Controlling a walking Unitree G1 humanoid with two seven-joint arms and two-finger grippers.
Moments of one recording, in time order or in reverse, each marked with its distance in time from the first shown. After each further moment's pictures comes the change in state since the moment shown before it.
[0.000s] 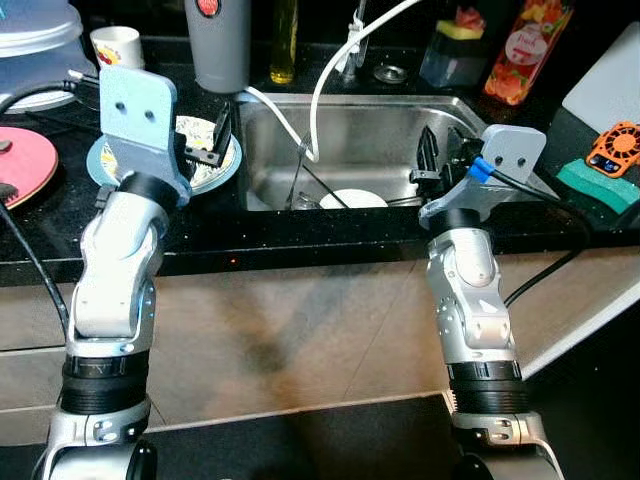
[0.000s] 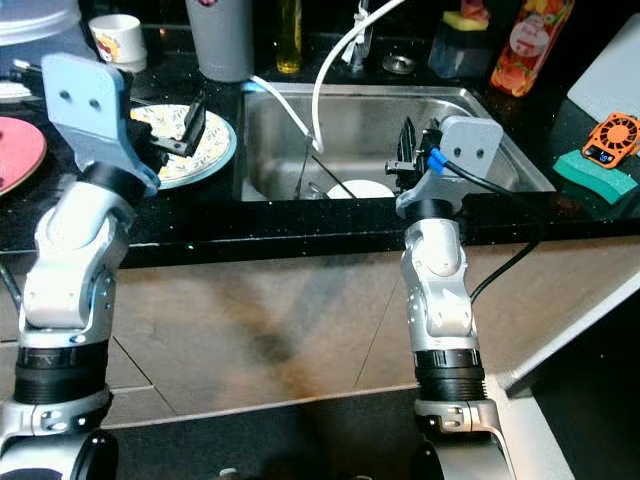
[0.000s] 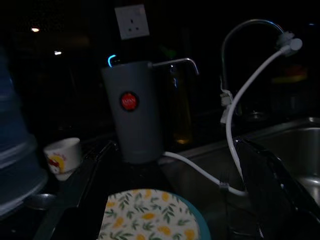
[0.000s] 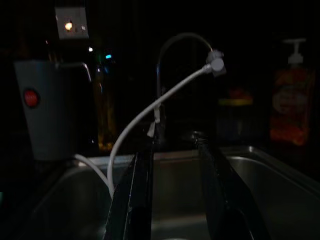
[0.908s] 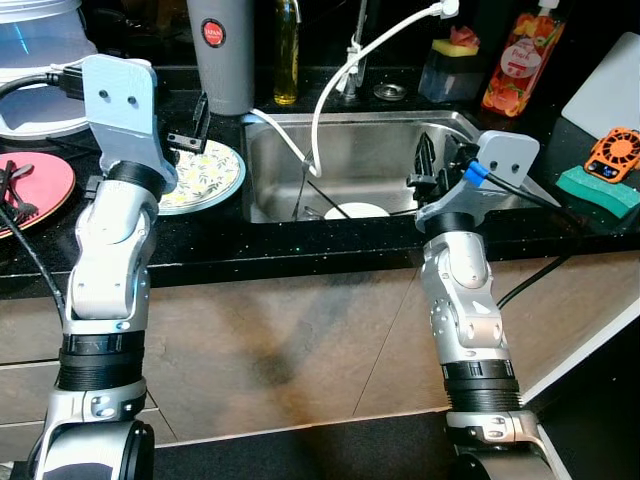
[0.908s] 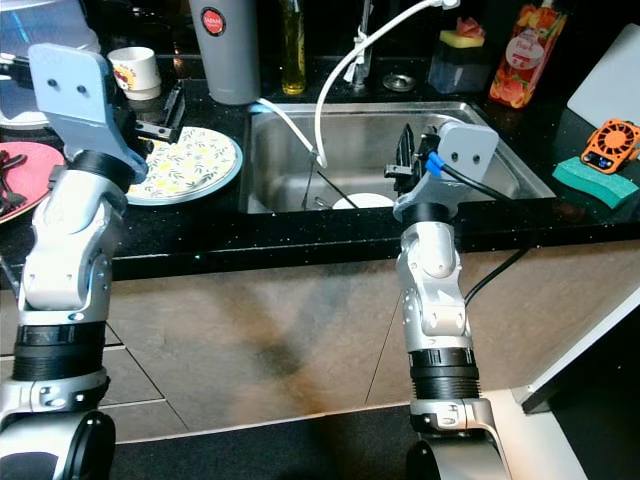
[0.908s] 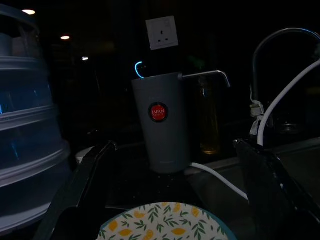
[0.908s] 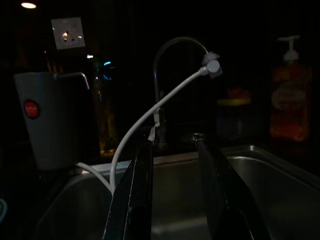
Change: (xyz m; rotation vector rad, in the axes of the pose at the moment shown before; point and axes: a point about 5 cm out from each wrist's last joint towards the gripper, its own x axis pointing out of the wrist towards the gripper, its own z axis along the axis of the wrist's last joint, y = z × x) left arm 0.009 0.017 -0.007 0.012 0.007 0.107; right arm 0.002 0.004 -0.007 0.024 0.021 -0.015
